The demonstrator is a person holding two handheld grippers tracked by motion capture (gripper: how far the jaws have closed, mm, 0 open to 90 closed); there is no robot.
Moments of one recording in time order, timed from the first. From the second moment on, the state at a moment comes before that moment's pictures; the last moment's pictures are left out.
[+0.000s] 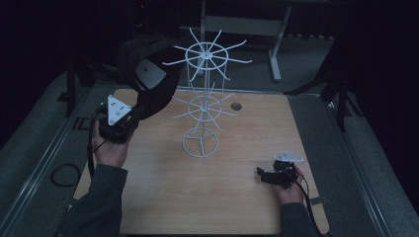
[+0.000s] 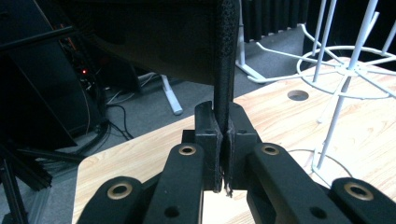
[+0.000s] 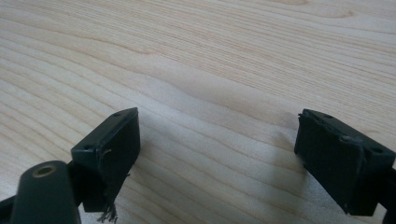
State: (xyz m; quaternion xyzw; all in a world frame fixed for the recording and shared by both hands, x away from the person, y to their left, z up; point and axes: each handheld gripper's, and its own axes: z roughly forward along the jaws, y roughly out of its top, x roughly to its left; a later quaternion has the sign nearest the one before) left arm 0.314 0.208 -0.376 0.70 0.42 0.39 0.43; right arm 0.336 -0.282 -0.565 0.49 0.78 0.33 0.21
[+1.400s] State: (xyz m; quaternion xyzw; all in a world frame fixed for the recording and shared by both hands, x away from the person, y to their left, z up) left arm 0.305 0.203 -0.389 0.69 0.39 0.39 0.46; right arm 0.336 -0.282 -0.565 0.49 0.78 0.33 0.21
